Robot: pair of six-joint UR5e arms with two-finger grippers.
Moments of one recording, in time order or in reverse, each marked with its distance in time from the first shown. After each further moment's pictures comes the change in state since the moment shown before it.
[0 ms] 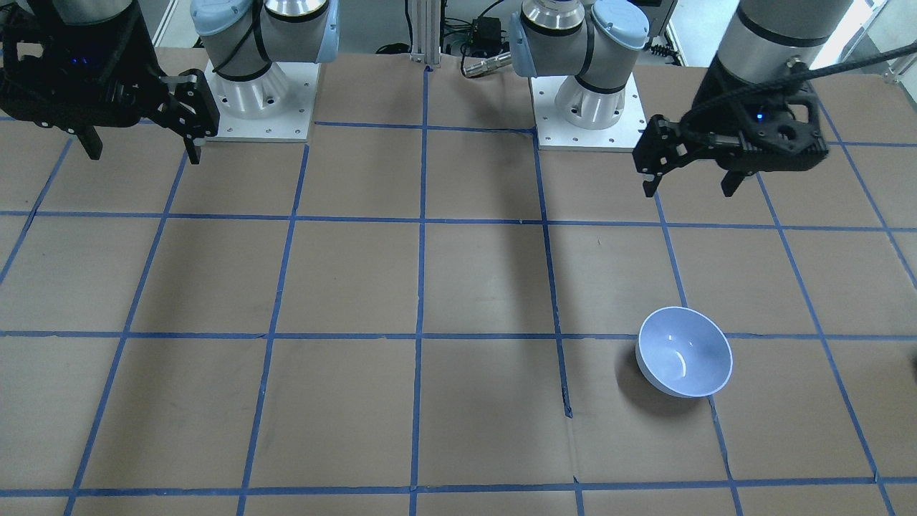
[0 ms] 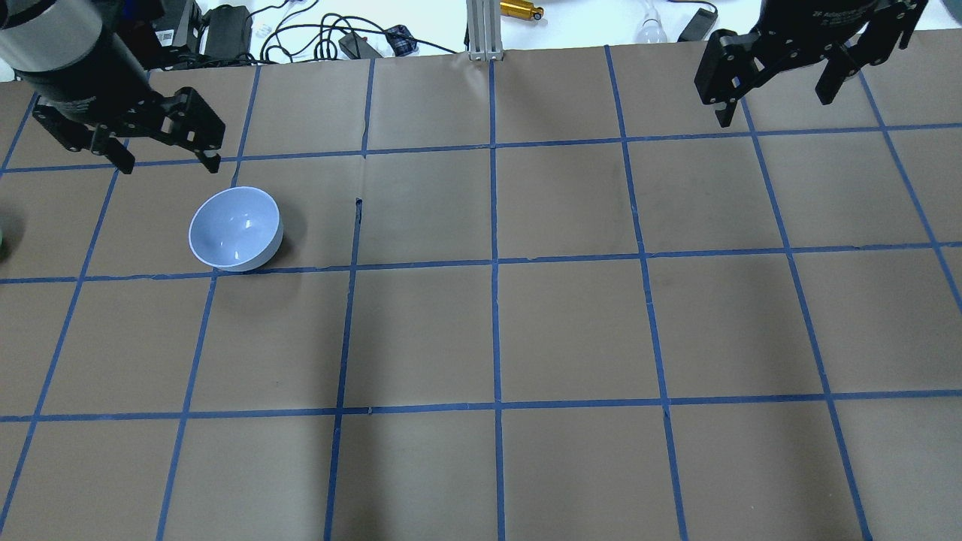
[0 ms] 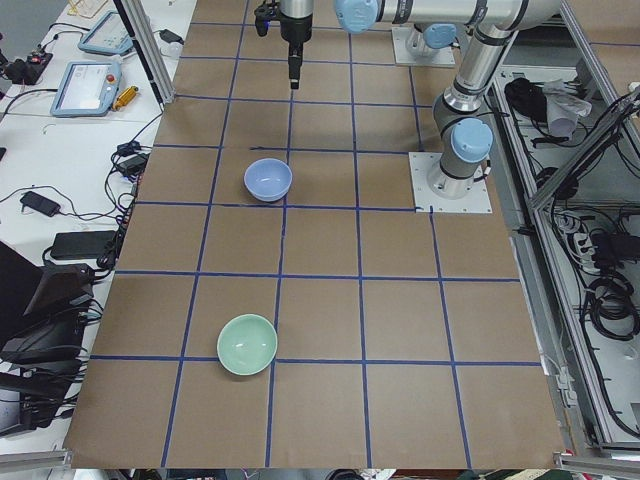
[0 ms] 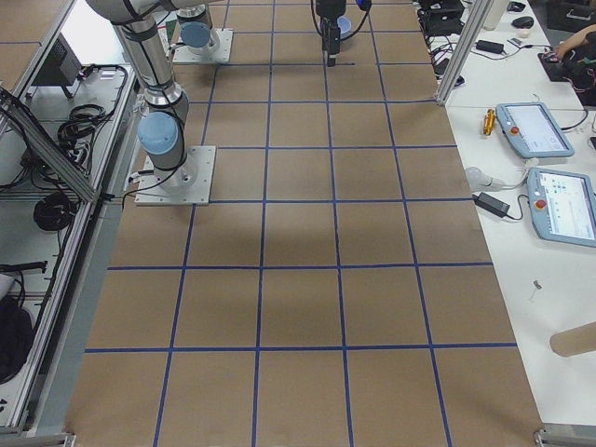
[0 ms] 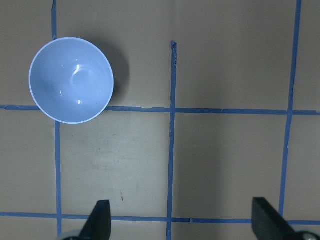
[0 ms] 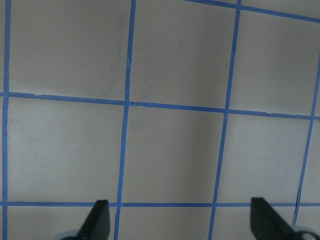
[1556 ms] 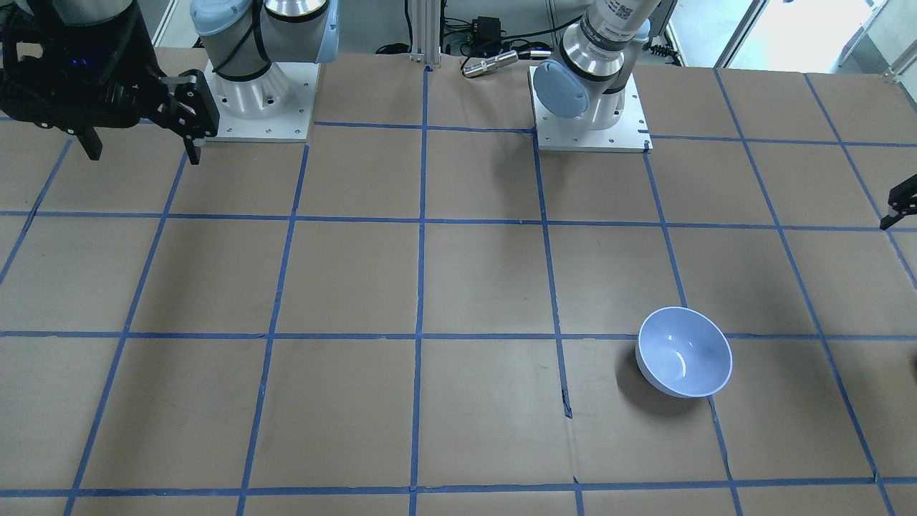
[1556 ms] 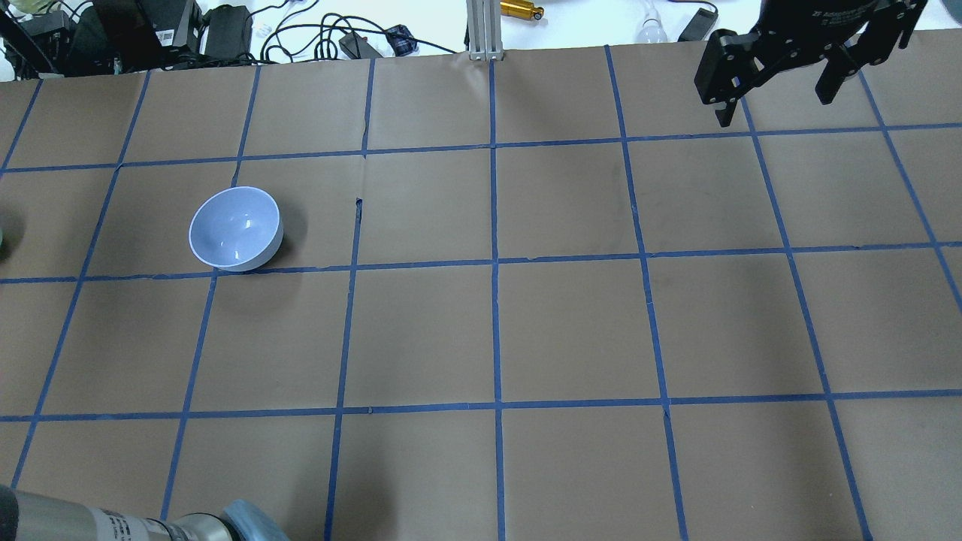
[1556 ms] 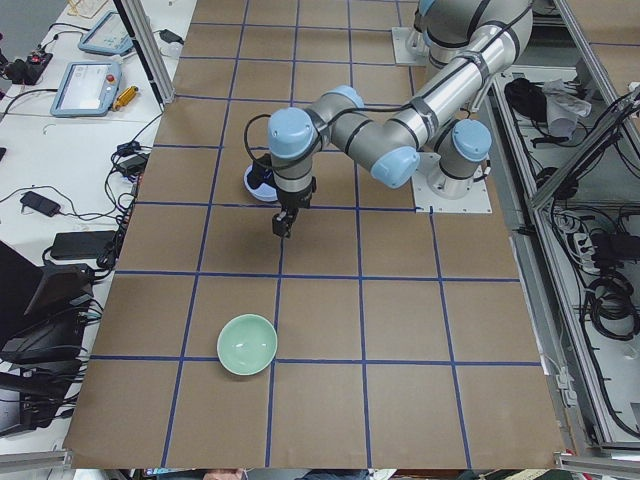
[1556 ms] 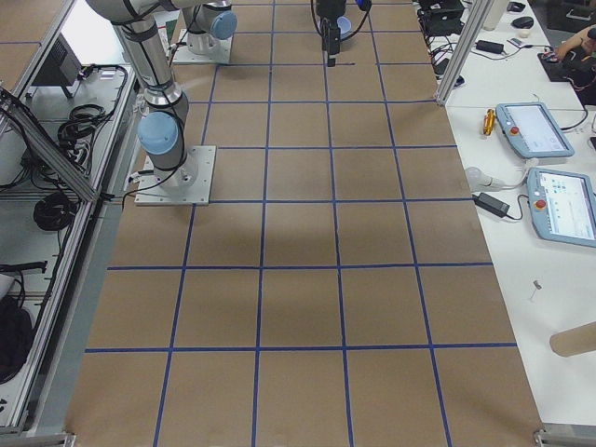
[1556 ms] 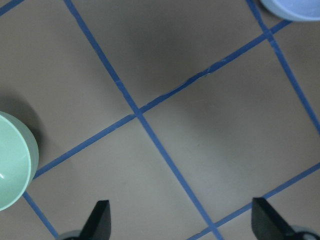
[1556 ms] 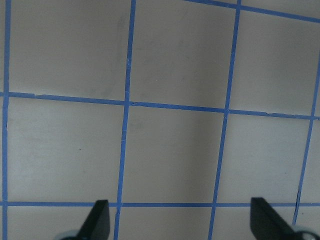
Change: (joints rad) left arm 0.693 -0.301 0.002 0.249 -0.085 1.315; right arm 0.000 0.000 0.000 0.000 0.000 0.000
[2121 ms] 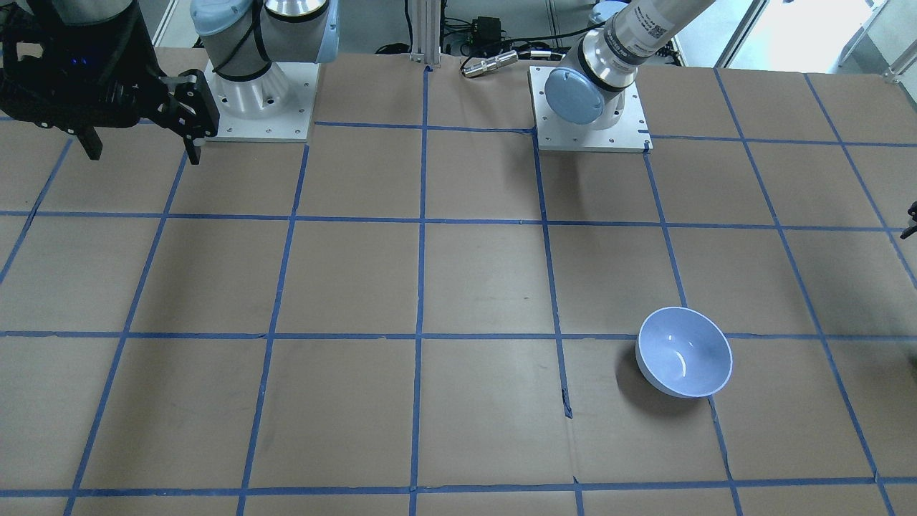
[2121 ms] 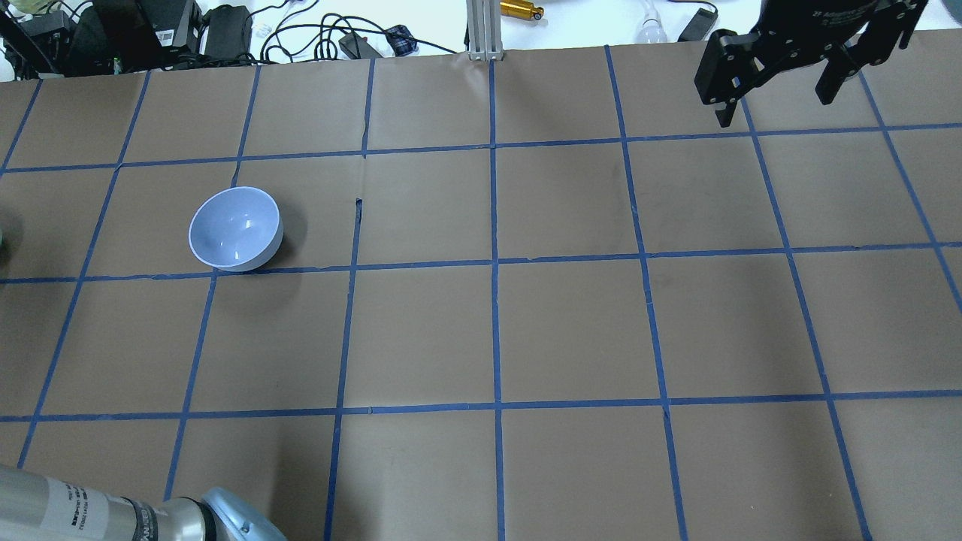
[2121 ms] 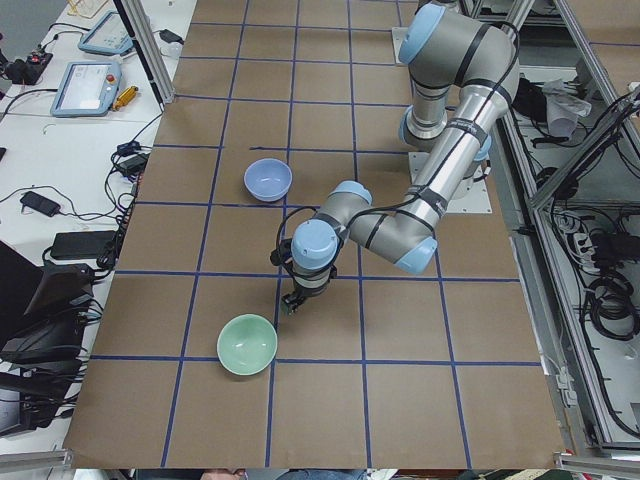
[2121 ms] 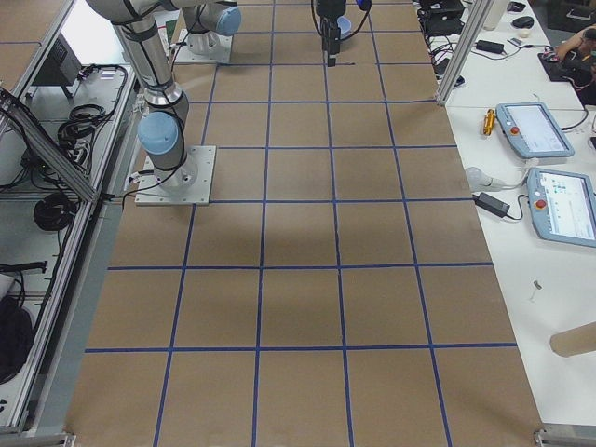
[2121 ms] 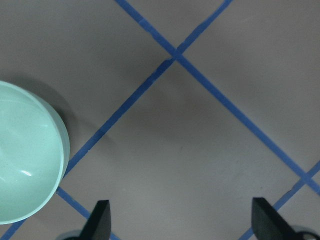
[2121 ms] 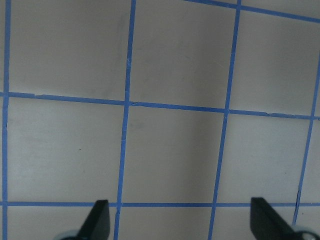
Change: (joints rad) left arm 0.132 -0.152 0.019 0.181 -0.006 0.398; right arm 0.000 0.000 0.000 0.000 0.000 0.000
